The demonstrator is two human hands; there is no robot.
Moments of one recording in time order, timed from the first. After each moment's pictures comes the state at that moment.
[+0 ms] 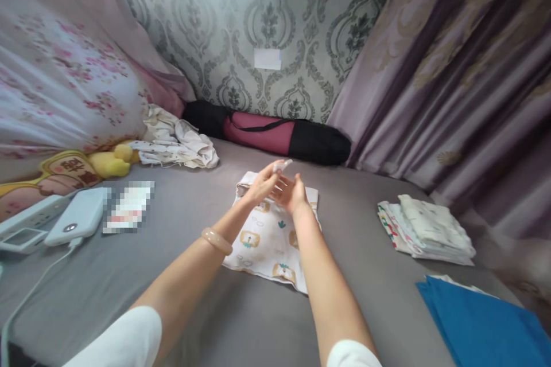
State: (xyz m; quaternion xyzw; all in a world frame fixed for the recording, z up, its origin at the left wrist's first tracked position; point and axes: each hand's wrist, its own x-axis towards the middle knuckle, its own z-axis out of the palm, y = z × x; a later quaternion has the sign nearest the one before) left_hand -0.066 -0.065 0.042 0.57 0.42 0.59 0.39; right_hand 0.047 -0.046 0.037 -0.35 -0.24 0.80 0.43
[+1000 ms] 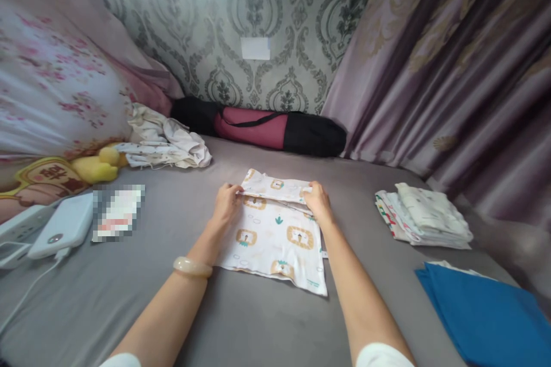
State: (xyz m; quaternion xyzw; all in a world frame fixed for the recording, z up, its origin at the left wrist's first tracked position) left_hand -0.136 -0.108 -0.026 0.61 0.74 0.28 0.08; right_hand 0.135 -0.040 0.008 -0.71 -0.65 0.15 0.21
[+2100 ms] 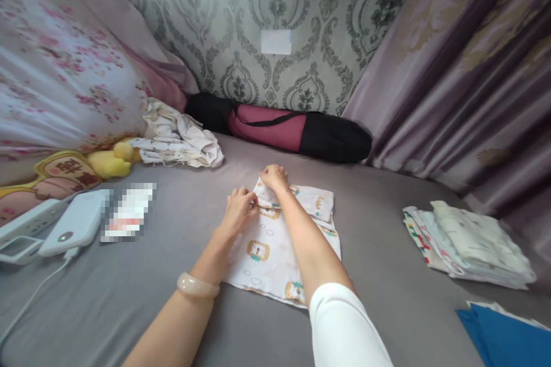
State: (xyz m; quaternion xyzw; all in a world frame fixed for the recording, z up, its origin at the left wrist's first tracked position) left_hand -0.131 -0.117 -0.004 0.64 0.73 0.22 0.08; right_hand -0.047 0.030 0.008 -0.58 -0.79 0.17 0.13
